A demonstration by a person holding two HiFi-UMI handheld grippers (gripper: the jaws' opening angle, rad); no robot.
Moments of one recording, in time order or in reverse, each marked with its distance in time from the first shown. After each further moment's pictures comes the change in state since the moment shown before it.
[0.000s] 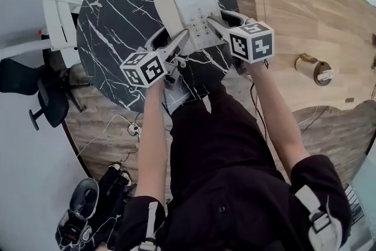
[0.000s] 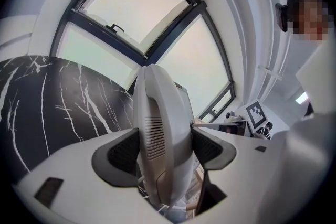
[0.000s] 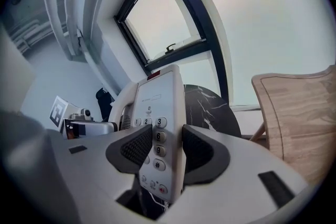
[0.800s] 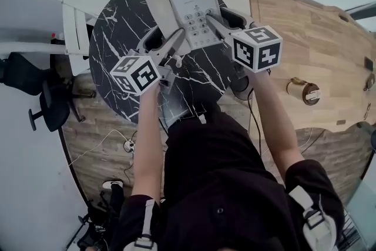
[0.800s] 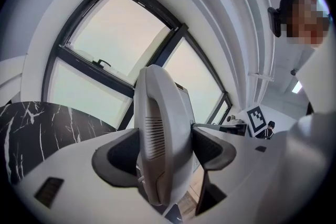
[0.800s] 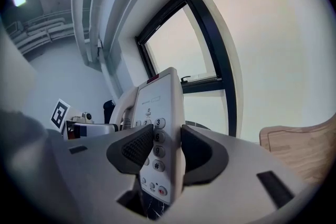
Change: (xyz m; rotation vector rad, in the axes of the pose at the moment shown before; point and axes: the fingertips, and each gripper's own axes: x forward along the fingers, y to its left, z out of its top) left arm -0.038 -0.057 0.123 0.140 -0.221 -0.011; right arm -0.053 0.051 0.132 -0.168 -0.240 0.058
